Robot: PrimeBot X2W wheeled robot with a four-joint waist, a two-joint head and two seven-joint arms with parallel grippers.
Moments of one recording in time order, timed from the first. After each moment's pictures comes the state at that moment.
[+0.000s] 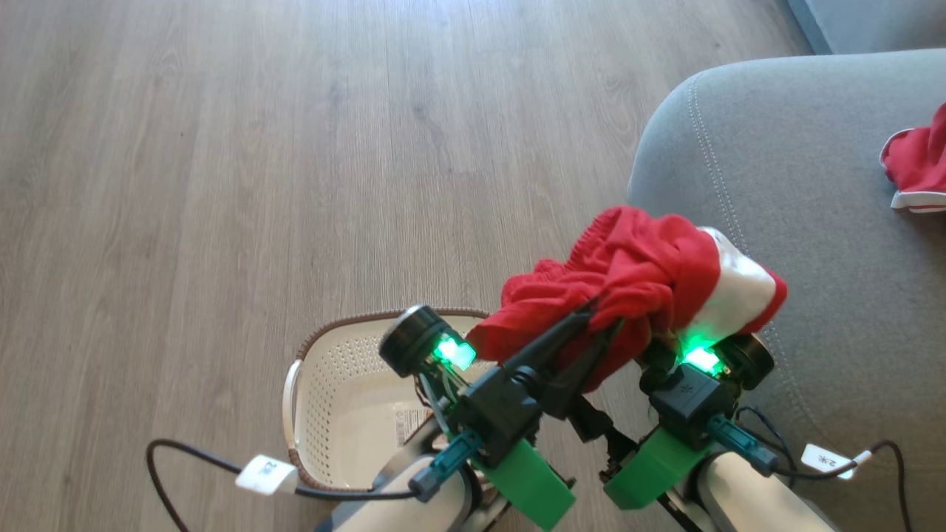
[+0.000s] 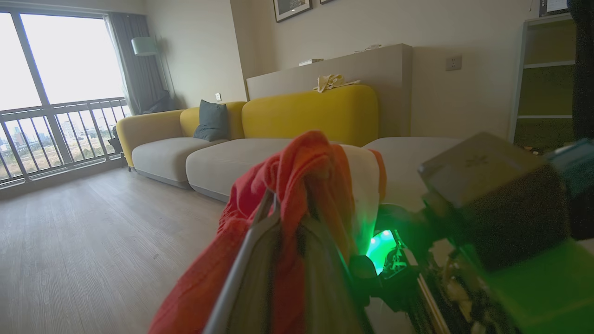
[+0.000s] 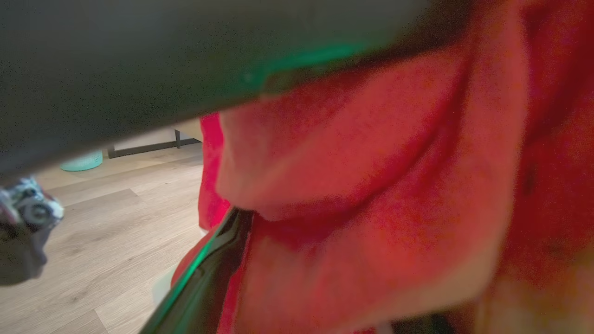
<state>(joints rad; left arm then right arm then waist) -0.34 0.05 -0.80 0.01 -0.18 0.06 -0.26 -0.18 -0.22 0.53 0.09 0.12 0.13 -0.26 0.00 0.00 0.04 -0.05</state>
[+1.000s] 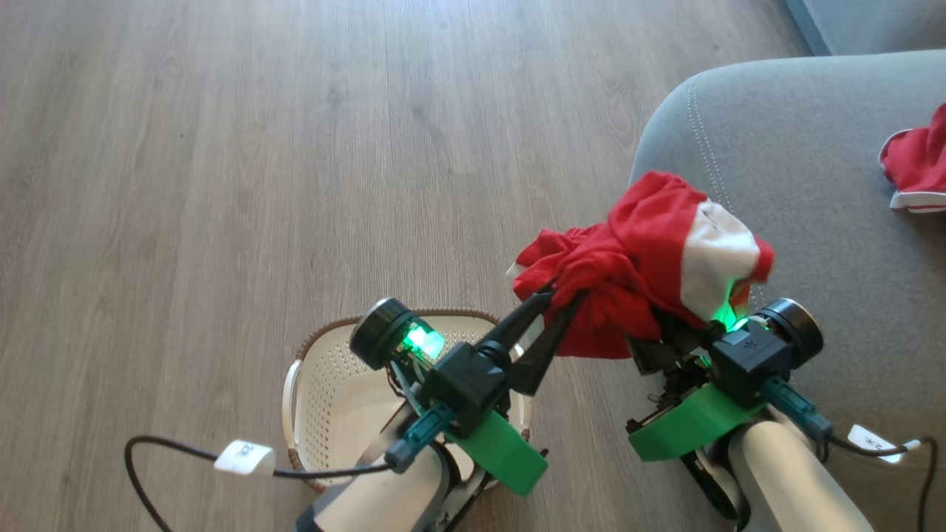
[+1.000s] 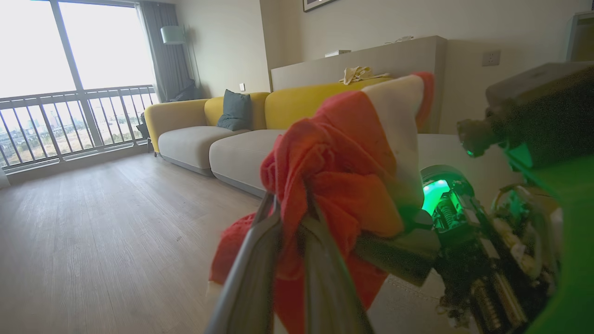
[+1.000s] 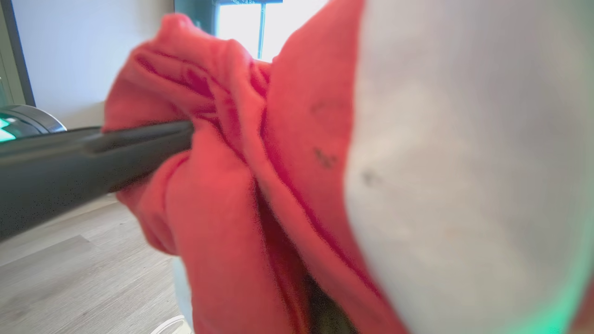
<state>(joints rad) -0.33 0.05 -0.75 0.05 -0.20 0.08 -0.26 -0.17 -0.16 0.35 0.07 0.13 0.13 -0.26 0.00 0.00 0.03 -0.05</state>
